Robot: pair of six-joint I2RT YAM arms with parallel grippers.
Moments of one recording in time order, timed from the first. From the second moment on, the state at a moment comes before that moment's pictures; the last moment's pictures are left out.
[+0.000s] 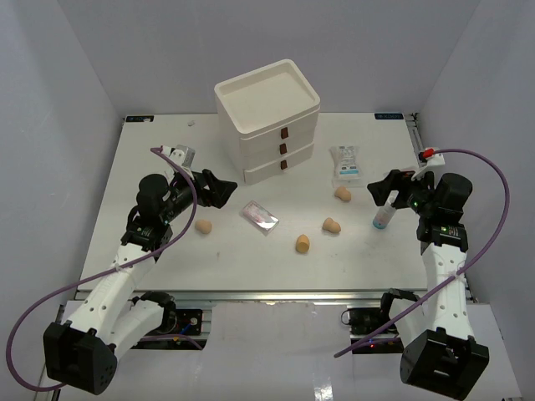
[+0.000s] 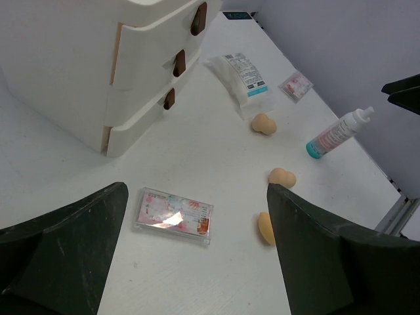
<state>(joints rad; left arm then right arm) -0.29 0.90 0.70 0.10 0.38 -0.33 -0.24 0.86 0.72 -0.20 -0.63 0.07</state>
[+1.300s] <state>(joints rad) -0.29 0.93 0.72 0.07 0.34 -0.31 0.43 1.96 1.76 -0.38 -0.39 0.14</state>
